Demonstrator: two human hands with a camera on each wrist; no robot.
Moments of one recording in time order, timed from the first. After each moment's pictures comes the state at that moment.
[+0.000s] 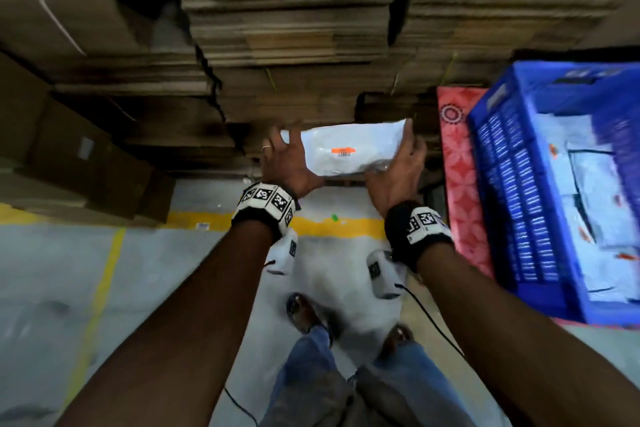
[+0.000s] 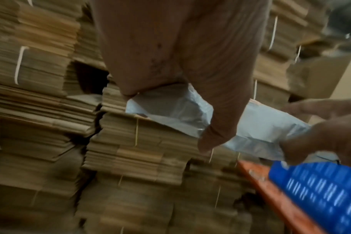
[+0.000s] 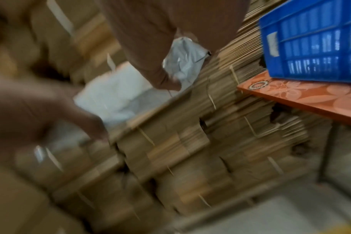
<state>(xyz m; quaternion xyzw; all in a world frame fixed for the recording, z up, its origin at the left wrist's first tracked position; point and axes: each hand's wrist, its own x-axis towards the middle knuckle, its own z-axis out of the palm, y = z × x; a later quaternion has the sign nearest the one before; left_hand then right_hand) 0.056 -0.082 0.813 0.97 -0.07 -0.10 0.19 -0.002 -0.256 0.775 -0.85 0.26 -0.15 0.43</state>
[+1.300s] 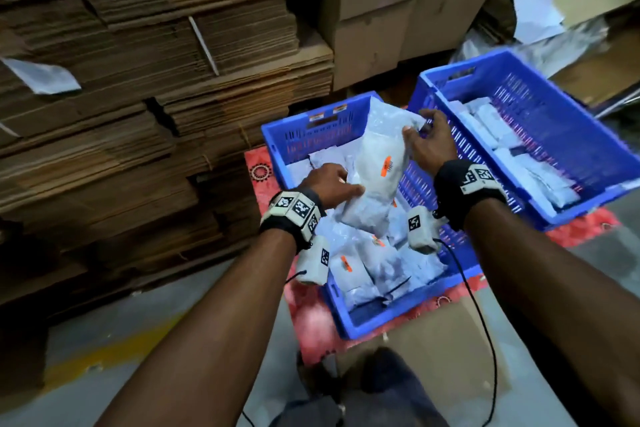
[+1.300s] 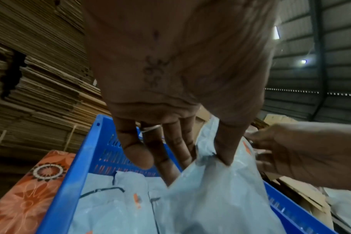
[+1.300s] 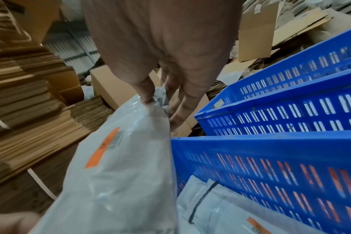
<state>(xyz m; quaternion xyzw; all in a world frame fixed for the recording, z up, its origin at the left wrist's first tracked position) -0.036 -0.542 0.866 0.85 -0.28 -0.36 0.28 -0.124 -0.739 0.862 -0.72 0.39 -0.25 0.51</state>
